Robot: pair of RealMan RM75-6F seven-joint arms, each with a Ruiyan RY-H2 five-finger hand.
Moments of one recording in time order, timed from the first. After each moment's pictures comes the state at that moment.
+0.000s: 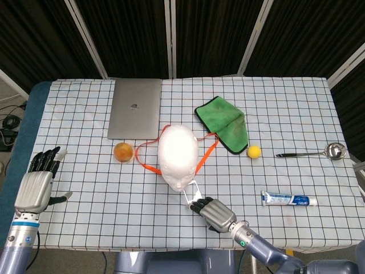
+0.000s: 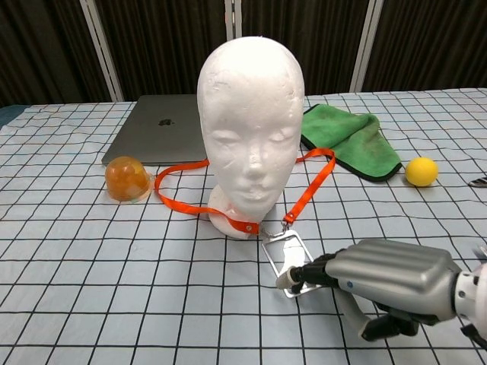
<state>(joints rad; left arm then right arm) -0.26 -1.13 -0.03 -2.03 1.27 1.46 0.43 0.62 -1.50 -0.08 -1.72 -1.40 0.82 -0.34</state>
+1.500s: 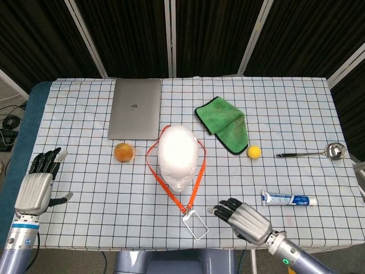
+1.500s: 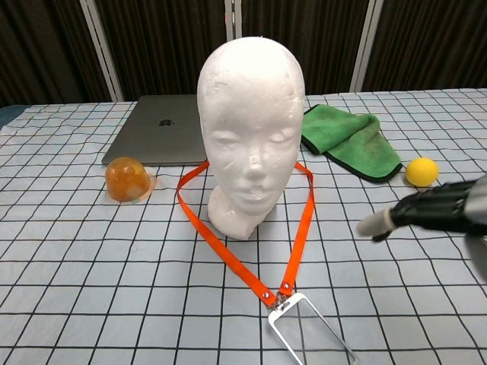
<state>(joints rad) -0.23 -1.14 -0.04 -2.01 1.33 1.45 0.41 0.52 -1.11 -0.24 -1.86 -1.83 1.19 -0.16</state>
